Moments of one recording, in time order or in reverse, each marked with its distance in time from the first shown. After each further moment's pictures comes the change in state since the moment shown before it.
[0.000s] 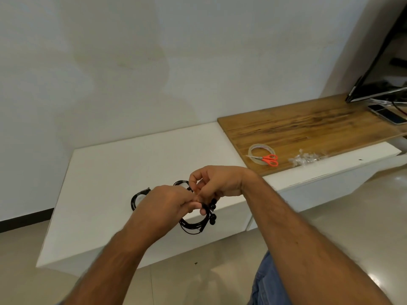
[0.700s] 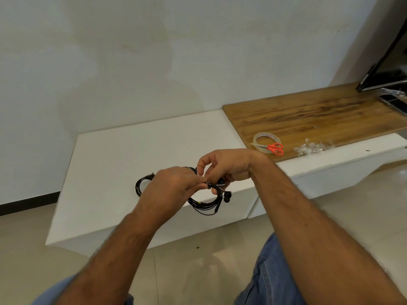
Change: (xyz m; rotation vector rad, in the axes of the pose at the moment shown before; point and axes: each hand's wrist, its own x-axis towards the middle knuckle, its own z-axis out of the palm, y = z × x) left_hand 0.003 -0.004 0.013 0.071 0.304 0.247; right_hand -0.001 -0.002 -0.010 0.086 0.012 0.092
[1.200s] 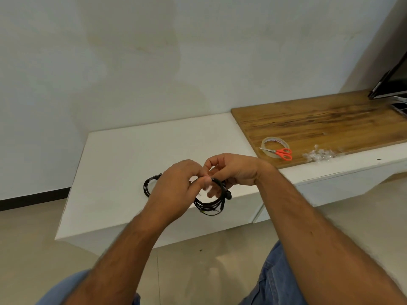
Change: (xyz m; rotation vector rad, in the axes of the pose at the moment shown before) left_hand -0.003 0.004 -0.009 -0.236 -0.047 -0.420; right_hand 0.012 0.014 -0.001 0.043 0.008 -0.135
